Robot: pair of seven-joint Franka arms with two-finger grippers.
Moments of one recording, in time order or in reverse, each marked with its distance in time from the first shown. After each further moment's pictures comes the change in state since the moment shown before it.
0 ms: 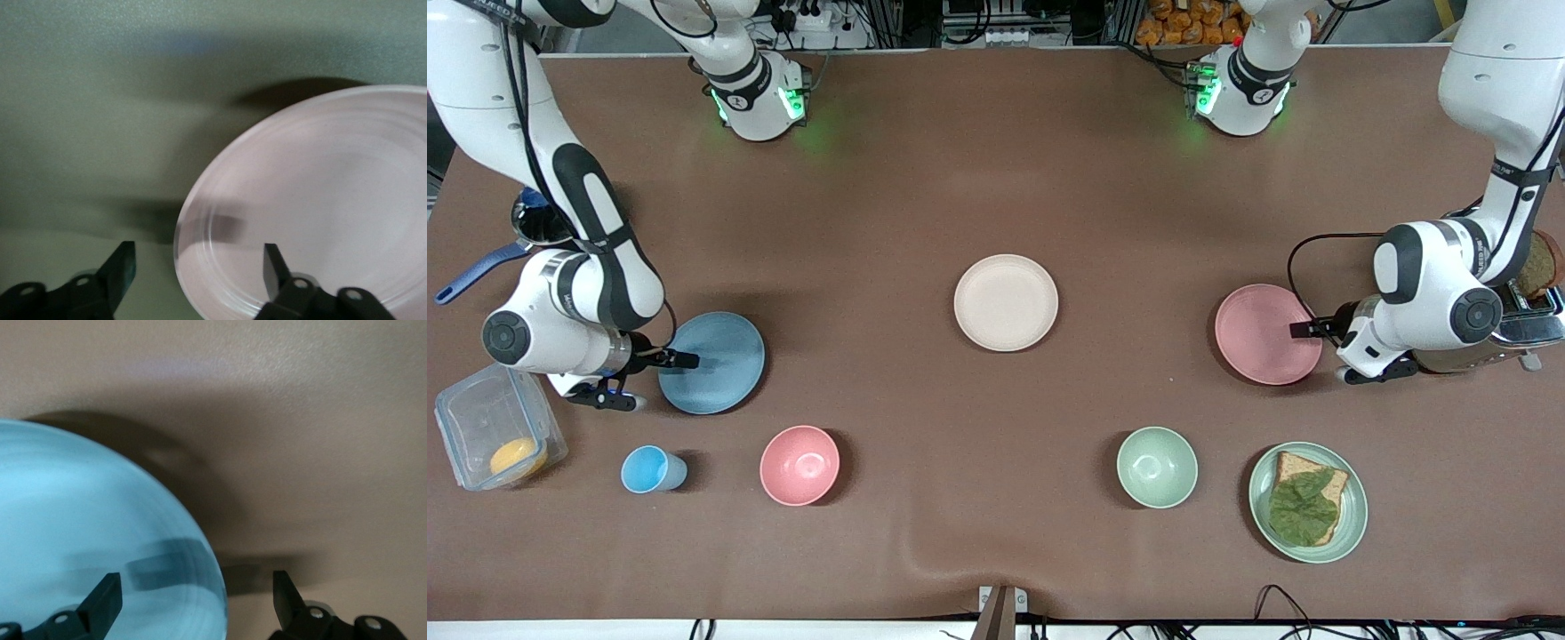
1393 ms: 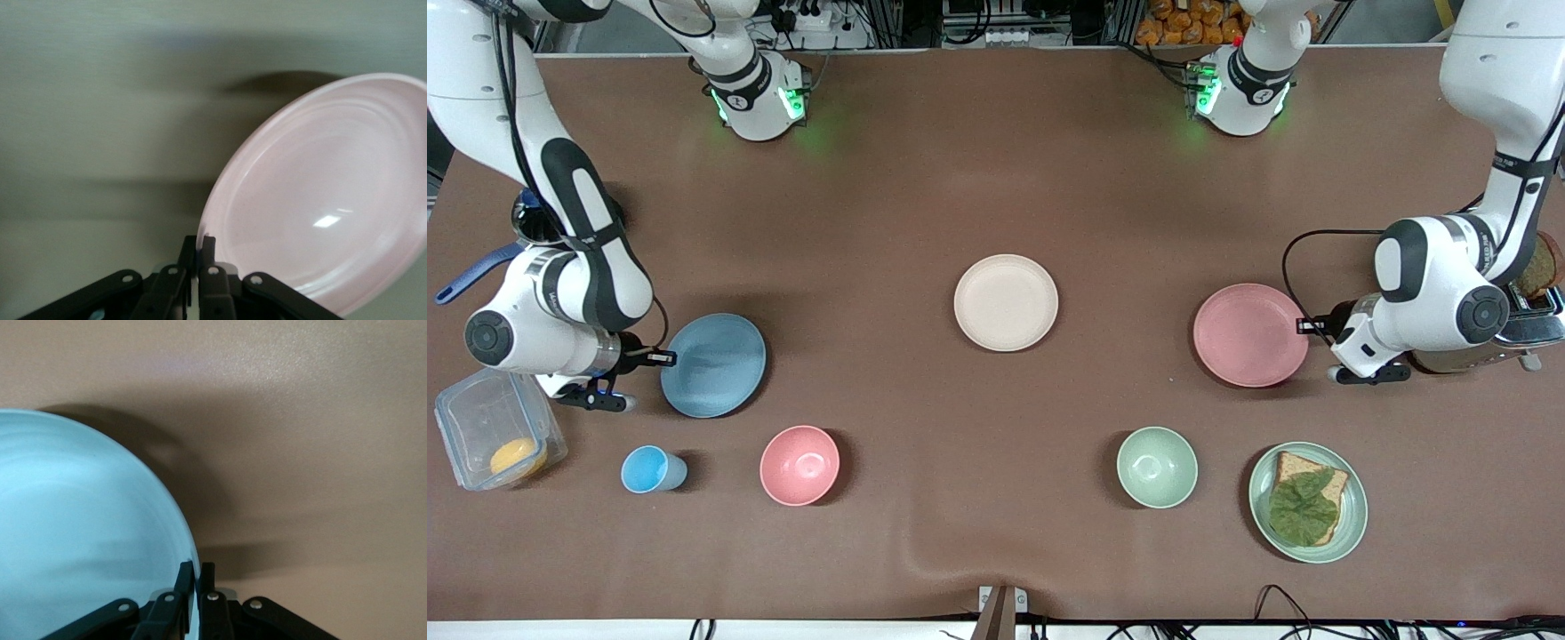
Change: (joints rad) left arm 0.005 -0.065 -0.073 0.028 -0.083 -0.100 0.082; right arm -0.005 -0.020 -0.001 0.021 0.008 -0.055 -0.020
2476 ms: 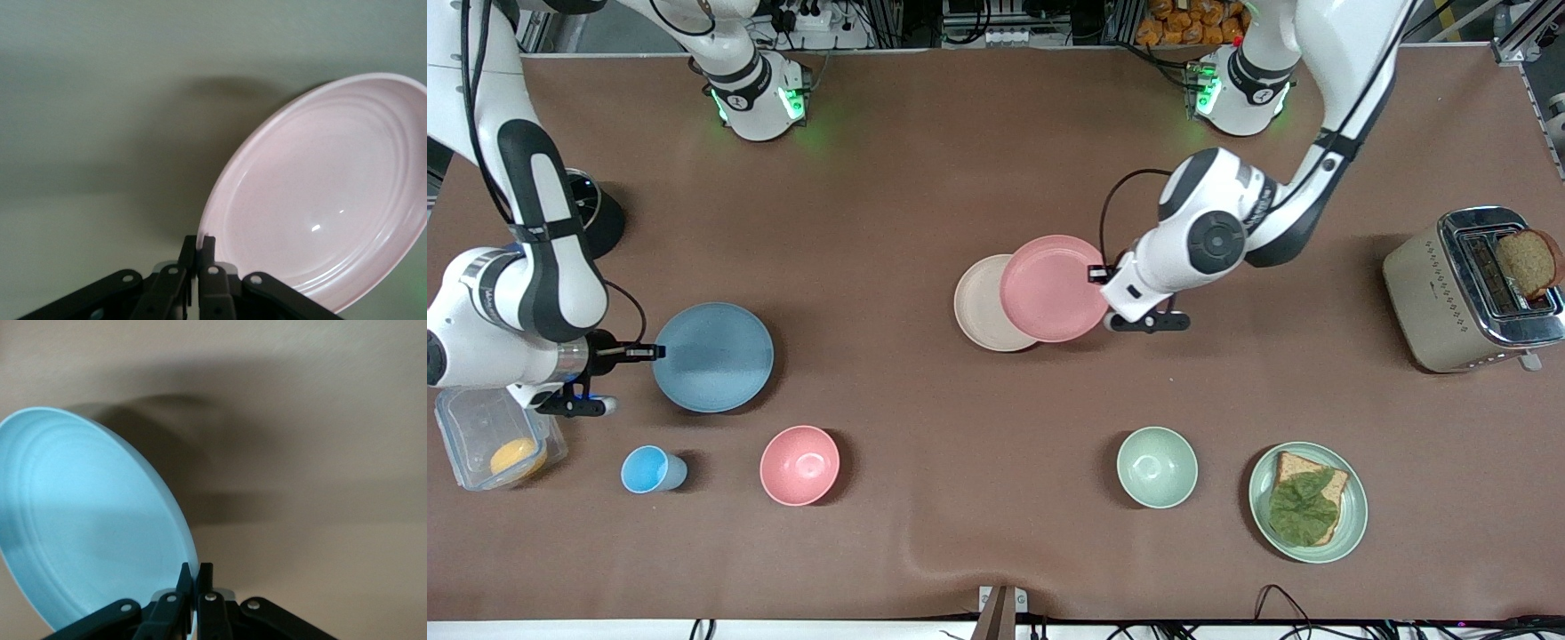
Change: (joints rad) left arm -0.275 -0.001 -0.360 0.053 -0.054 0.035 -0.569; right arm -0.001 -0.024 0.002 0.170 0.121 -0.343 -0.124
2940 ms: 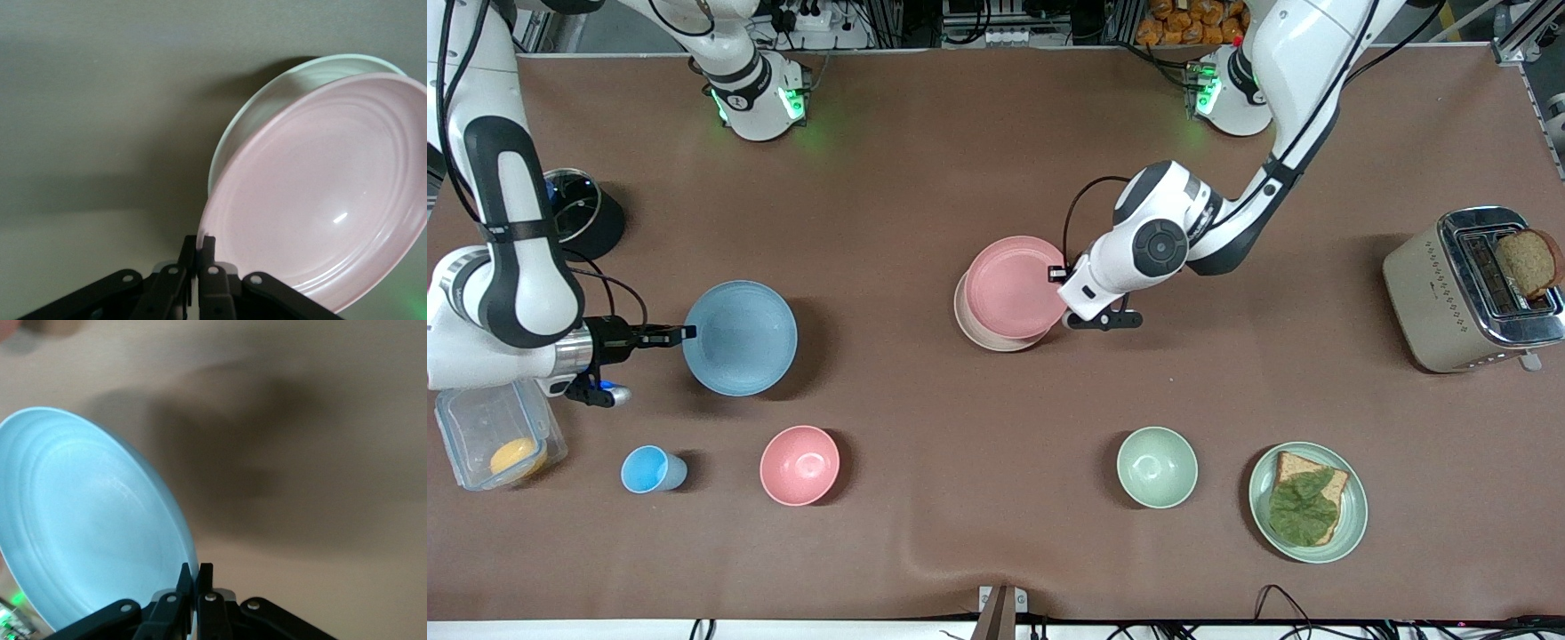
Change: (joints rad) left arm -0.079 0.122 0.002 0.033 0.000 0.106 -0.054; right arm -0.006 -0.012 0.005 0.021 0.219 -0.191 -0.011
